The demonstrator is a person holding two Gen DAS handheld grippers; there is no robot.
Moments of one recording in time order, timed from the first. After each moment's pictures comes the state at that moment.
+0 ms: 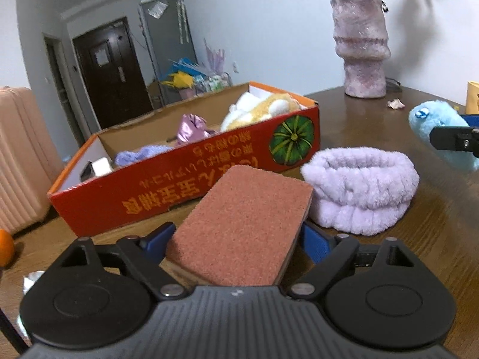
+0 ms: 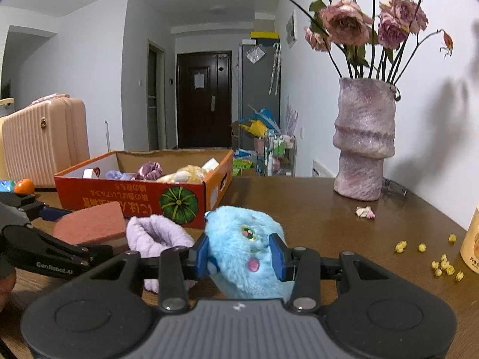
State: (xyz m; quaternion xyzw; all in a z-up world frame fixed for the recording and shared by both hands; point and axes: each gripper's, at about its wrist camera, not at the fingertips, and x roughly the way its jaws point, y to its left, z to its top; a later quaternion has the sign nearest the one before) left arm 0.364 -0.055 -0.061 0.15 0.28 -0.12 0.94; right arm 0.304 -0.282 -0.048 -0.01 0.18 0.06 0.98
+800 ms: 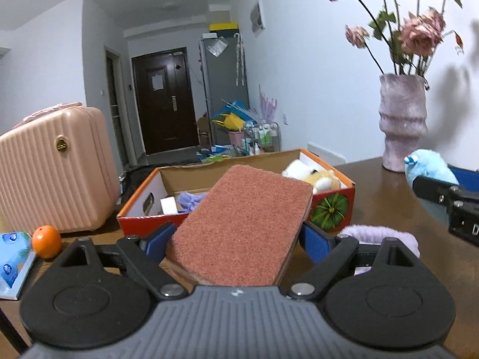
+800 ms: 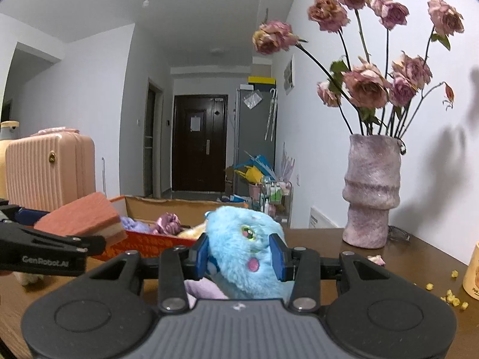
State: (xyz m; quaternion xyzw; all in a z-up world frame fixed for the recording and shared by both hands) left arm 0.323 -0.035 -0.010 0.08 0.18 -0.03 0.98; right arm 0.296 -0.229 -0.025 -0.01 0.09 0.04 1.00
